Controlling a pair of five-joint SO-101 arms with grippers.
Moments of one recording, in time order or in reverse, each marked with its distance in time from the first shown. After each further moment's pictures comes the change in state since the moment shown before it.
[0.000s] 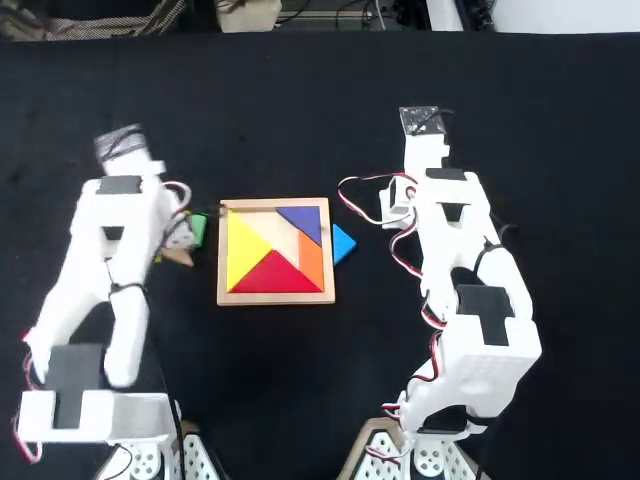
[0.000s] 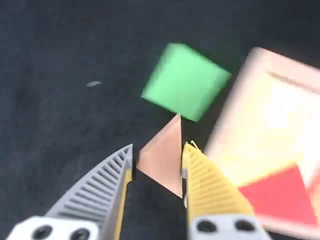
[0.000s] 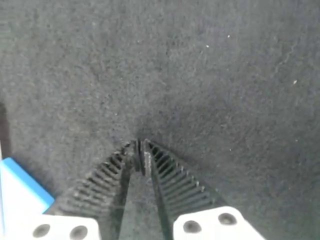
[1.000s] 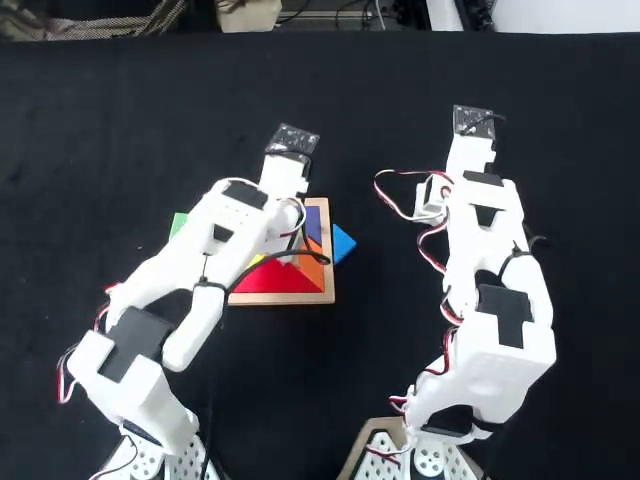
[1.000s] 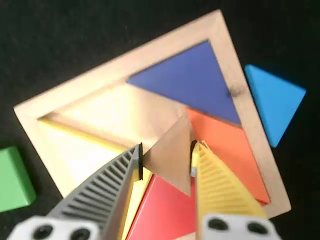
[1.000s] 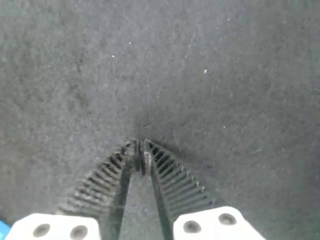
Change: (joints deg) left arm 24.8 14.0 -7.0 -14.1 -17.7; right arm 8.4 0.0 0.0 -2.5 -4.0
